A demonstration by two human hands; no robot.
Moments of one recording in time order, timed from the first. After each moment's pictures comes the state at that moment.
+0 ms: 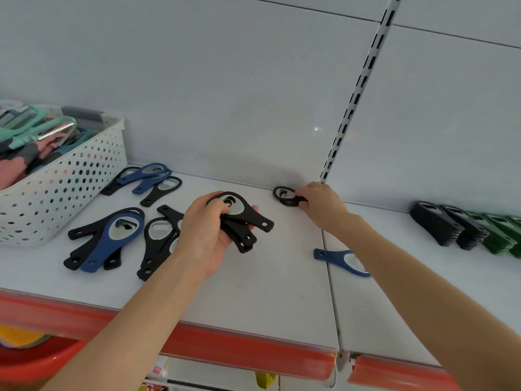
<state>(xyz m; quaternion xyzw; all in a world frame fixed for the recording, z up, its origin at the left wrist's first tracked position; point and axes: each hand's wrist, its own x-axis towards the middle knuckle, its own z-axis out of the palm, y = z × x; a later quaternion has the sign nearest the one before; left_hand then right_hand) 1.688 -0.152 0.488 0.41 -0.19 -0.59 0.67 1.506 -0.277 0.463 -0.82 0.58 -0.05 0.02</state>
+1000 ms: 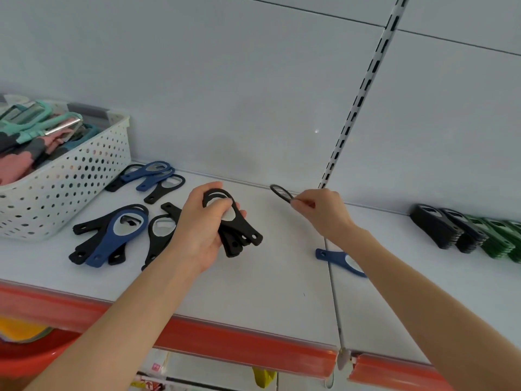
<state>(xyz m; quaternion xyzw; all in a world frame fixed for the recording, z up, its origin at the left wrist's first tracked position) 1.697 -0.149 0.492 0.48 -0.24 -0.55 0.64 1.514 -0.238 0.476 -0.77 0.57 -0.23 0.15</state>
